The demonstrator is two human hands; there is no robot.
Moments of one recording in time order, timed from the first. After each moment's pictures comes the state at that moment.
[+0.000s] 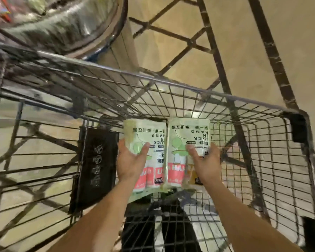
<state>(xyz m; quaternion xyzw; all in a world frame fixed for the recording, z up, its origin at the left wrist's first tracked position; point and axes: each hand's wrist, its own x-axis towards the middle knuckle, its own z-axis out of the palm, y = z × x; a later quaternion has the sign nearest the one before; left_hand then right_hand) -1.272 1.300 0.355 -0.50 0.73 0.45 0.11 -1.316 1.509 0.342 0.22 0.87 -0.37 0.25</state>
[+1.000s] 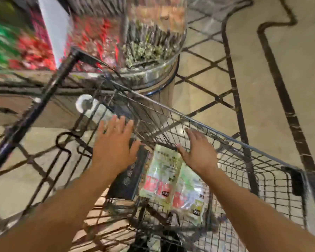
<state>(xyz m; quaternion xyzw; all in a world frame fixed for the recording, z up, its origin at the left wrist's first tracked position) -1.243 1.197 0.553 -0.22 0.97 -0.05 0.06 -1.377 1.408 0.492 -0.27 0.94 -0.12 0.20</state>
